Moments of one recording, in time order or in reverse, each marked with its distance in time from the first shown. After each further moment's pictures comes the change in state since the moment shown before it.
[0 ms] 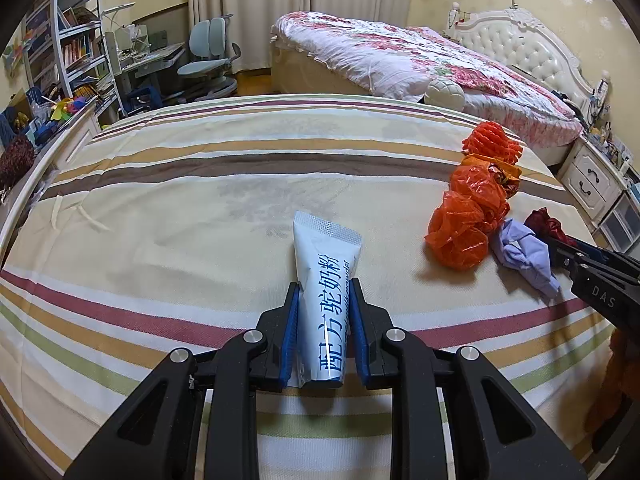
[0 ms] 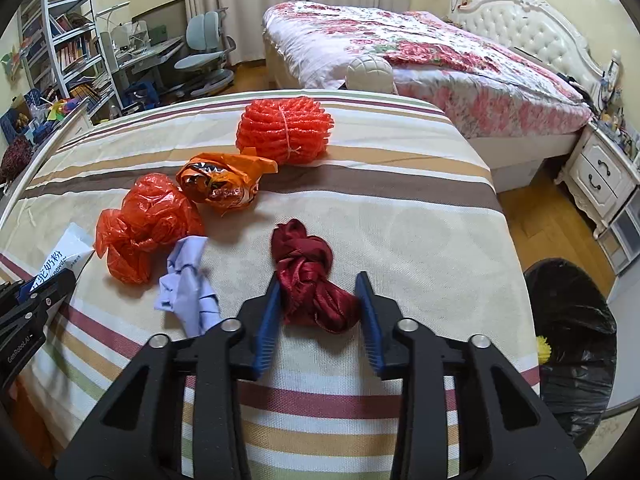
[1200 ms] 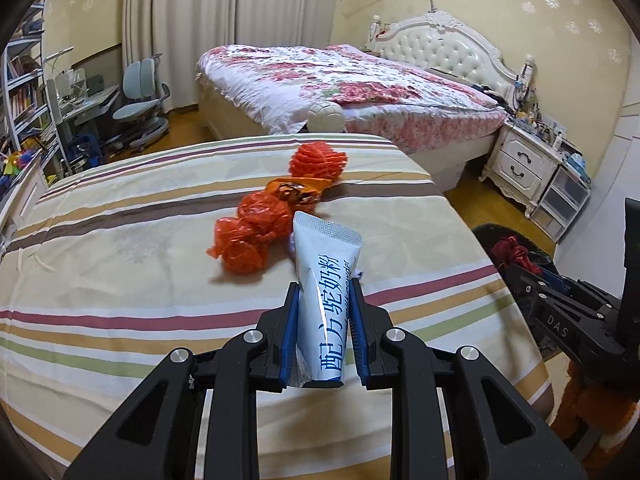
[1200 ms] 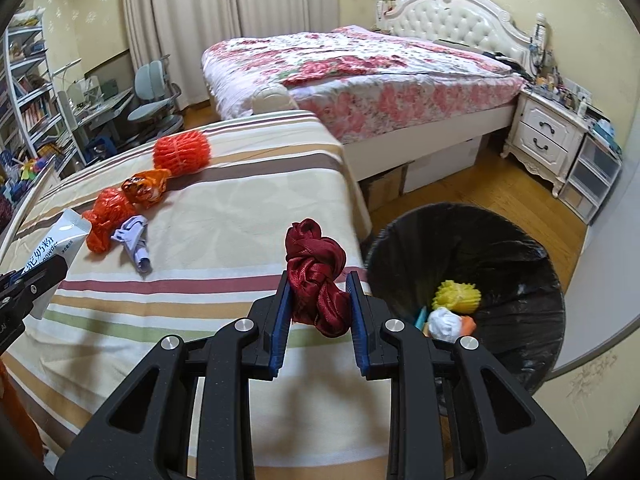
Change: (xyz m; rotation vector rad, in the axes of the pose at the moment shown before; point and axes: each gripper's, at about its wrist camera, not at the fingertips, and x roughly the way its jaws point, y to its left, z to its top) left arm -0.064 -0.116 -0.008 0.154 -0.095 -0.206; right arm -0.085 -0.104 -0.066 0.200 -0.113 -0.124
